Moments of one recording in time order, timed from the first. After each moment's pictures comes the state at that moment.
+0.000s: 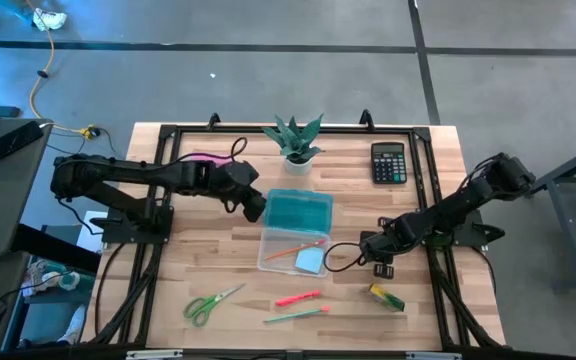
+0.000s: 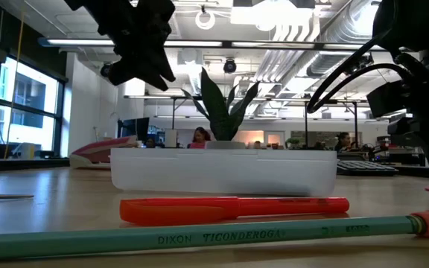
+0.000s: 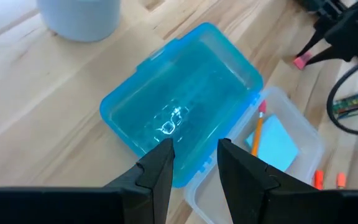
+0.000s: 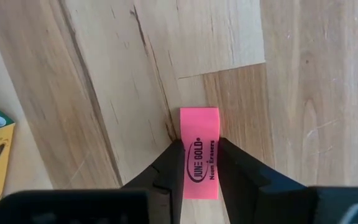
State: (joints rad) left arm 0.20 1.30 0.93 -0.46 -0.09 -0.62; right arm 0.42 1.41 0.59 -0.62 -0.03 0.60
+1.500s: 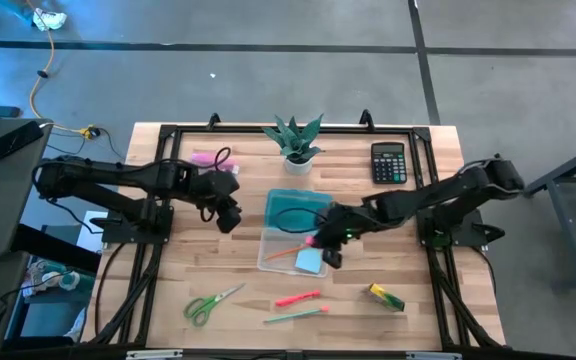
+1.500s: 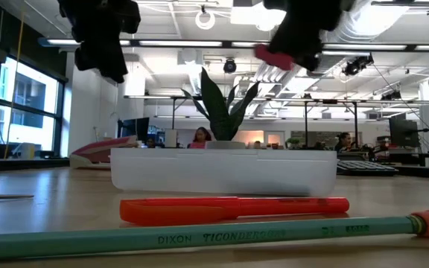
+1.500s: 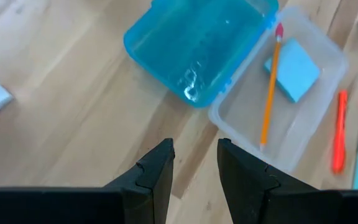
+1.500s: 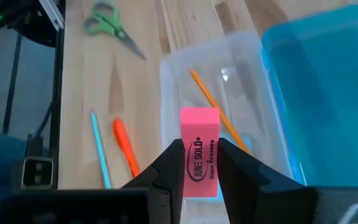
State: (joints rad) left arm 0.11 1.15 0.93 -0.79 -0.10 -0.57; right arm 0.23 1.49 1.08 -0.38 0.00 0.51
